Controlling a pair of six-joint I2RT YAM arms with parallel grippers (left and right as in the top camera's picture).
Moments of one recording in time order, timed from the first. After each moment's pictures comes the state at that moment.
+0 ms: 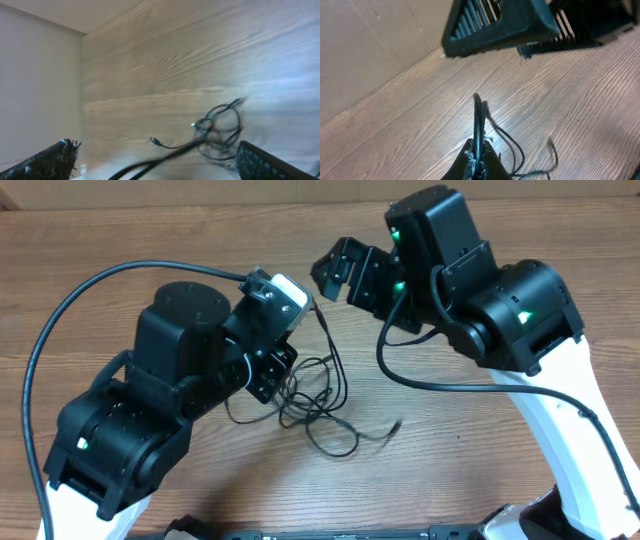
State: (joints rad) left arm -0.53 1.18 1.67 -1.08 0.12 0.16; right arm 0.60 1.66 2.18 -1.32 -0.10 0.87
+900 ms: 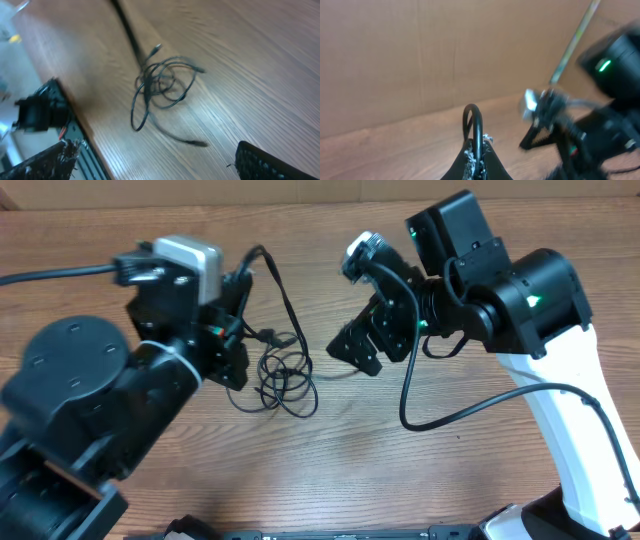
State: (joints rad) left arm -0.53 1.12 1.88 -0.97 -0.05 -0.18; right arm 0.53 1.66 2.13 -1.49 -0.44 -0.25
